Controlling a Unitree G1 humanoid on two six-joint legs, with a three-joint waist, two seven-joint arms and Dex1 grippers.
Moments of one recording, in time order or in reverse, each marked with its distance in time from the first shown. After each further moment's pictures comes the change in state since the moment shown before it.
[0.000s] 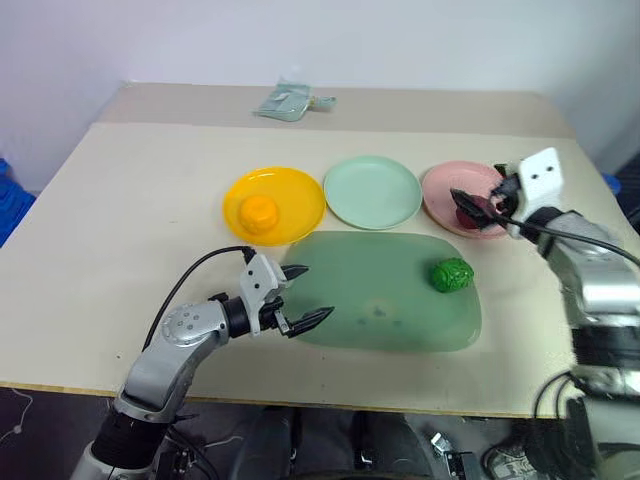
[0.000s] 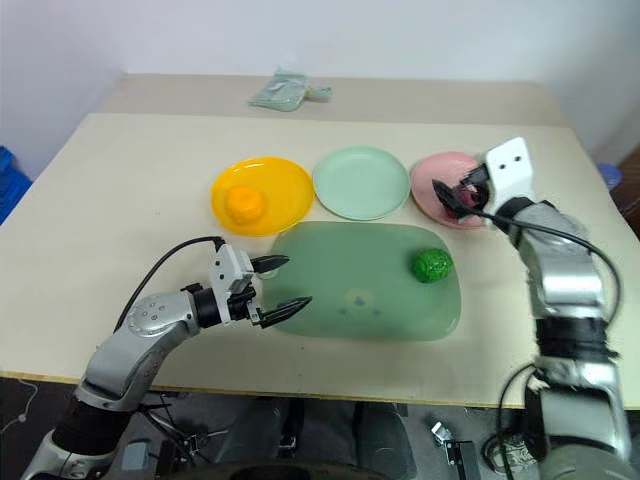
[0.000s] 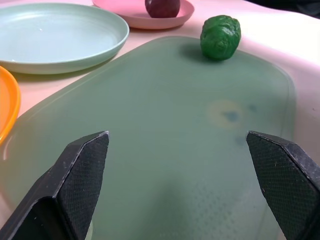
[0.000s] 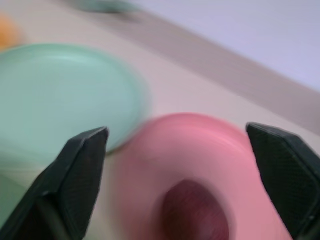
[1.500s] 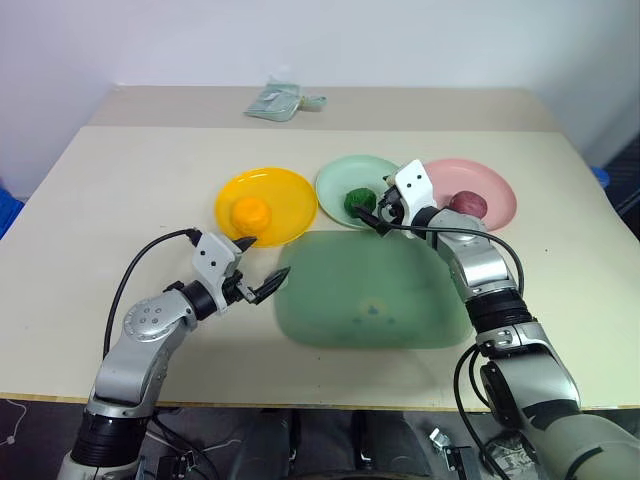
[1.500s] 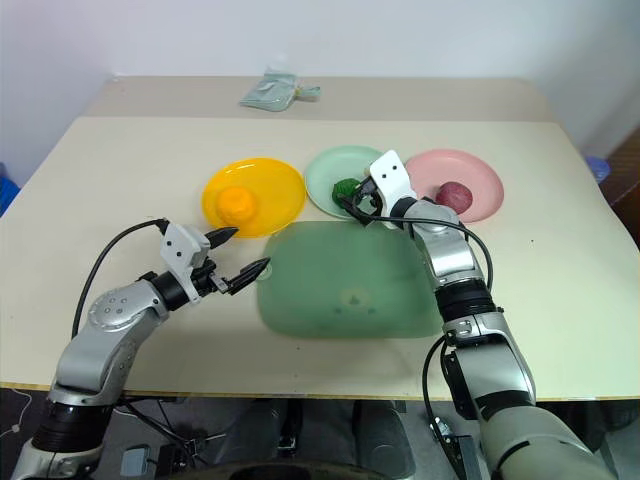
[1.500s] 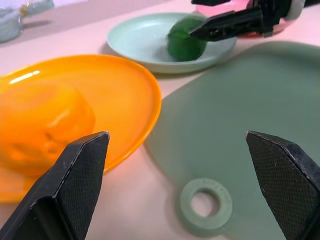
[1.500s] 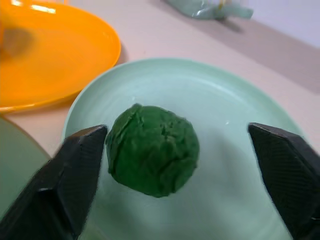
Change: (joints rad) left arm 0.038 -0.010 0.193 -0.018 0.016 -0.008 0.179; right arm -0.400 0.404 0.291 0.483 -0.271 -0.240 -0.164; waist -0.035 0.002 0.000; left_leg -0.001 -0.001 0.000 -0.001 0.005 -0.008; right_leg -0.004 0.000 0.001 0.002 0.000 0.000
